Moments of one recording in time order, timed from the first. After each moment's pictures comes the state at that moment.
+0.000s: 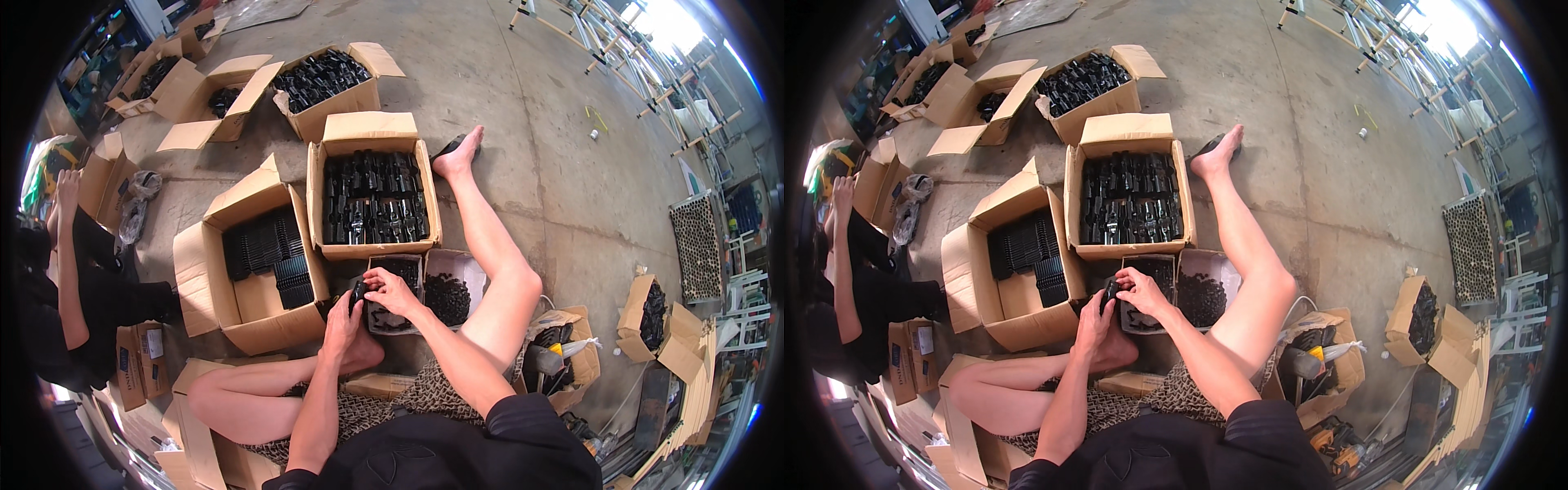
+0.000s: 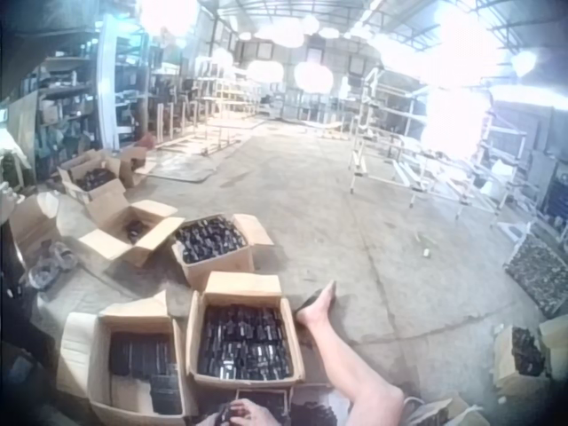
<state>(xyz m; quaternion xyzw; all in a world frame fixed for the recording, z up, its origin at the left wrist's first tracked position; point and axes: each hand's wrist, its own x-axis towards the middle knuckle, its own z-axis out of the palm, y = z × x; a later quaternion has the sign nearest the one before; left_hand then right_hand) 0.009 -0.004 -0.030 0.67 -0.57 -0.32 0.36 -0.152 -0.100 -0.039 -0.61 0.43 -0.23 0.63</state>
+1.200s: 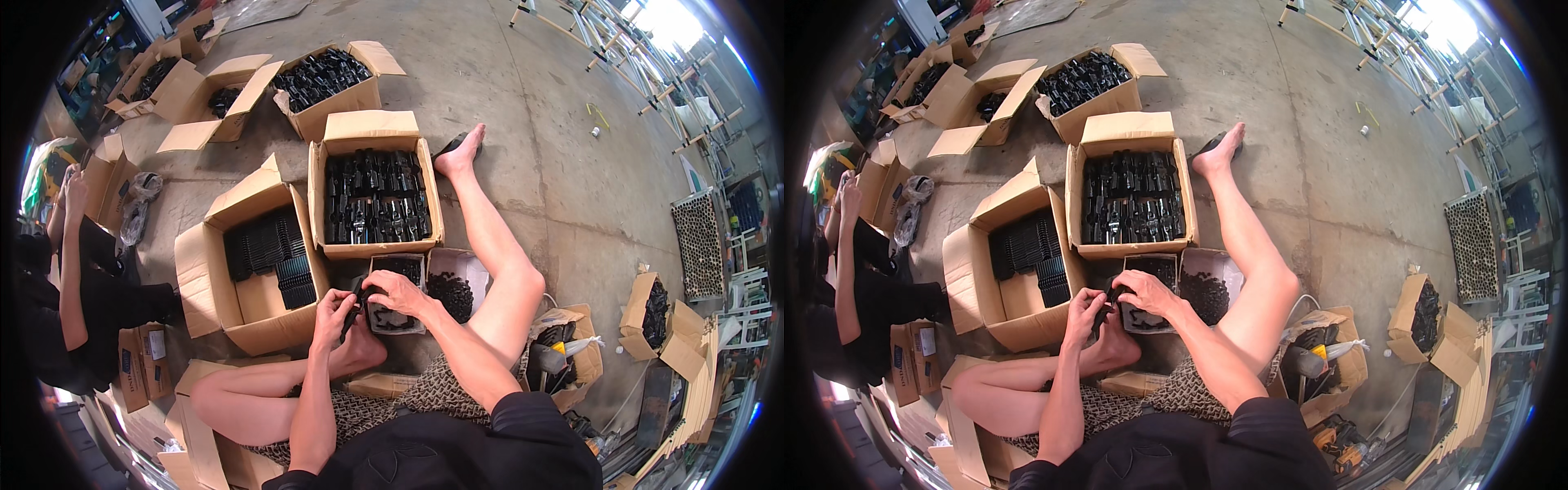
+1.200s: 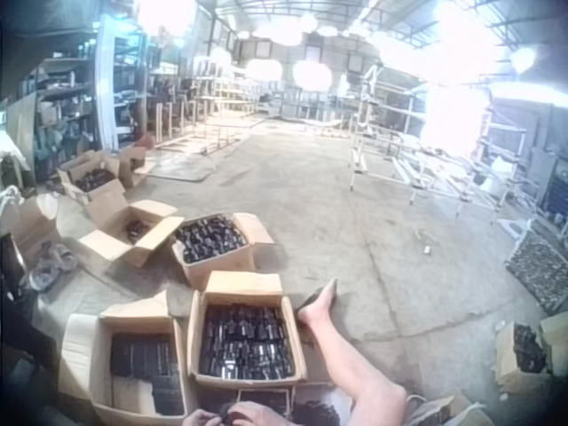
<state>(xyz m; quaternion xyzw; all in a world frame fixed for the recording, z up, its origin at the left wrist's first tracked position) 0.035 -0.012 -0.022 0.53 -0.27 -0.63 0.50 -0.162 -0.116 -0.001 -0.83 0.25 -0.23 0.44</state>
